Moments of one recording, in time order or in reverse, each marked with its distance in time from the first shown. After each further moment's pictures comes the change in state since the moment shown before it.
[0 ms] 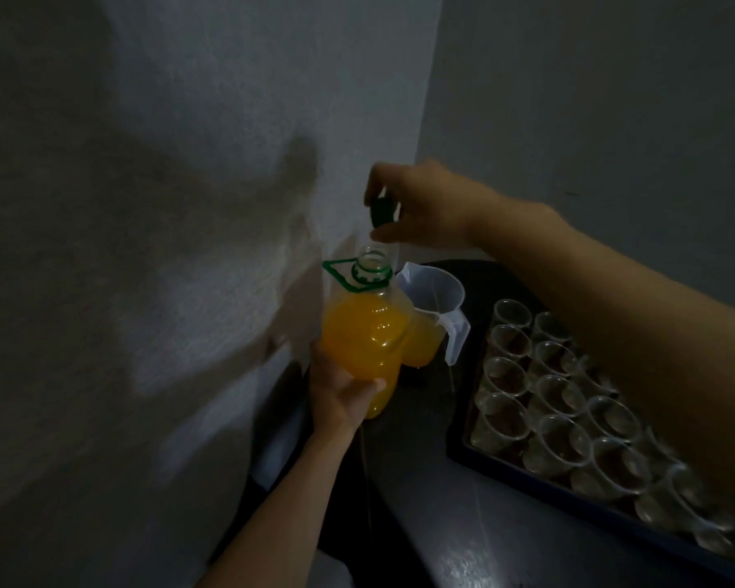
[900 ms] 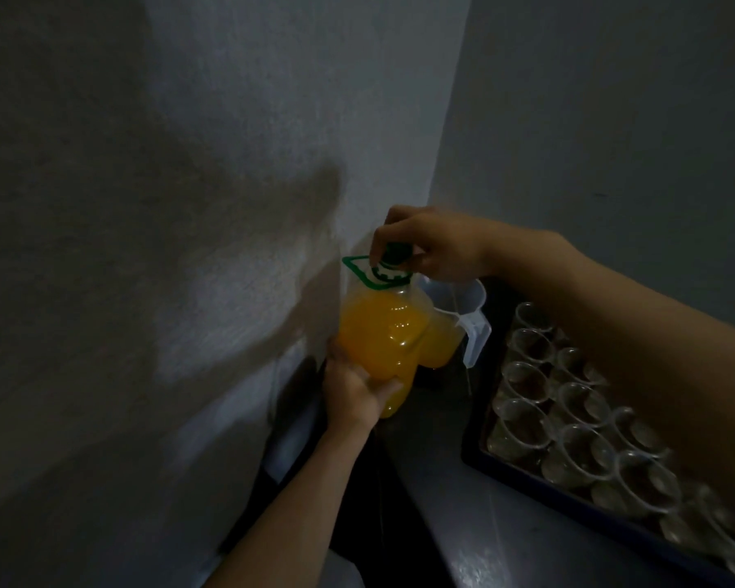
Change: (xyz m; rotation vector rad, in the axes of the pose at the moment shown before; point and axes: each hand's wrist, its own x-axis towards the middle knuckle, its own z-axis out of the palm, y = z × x) left_hand -0.003 0.000 -0.001 -0.008 0.027 0.024; right_hand 0.006 0.017 0.035 -0.106 -0.236 -0.211
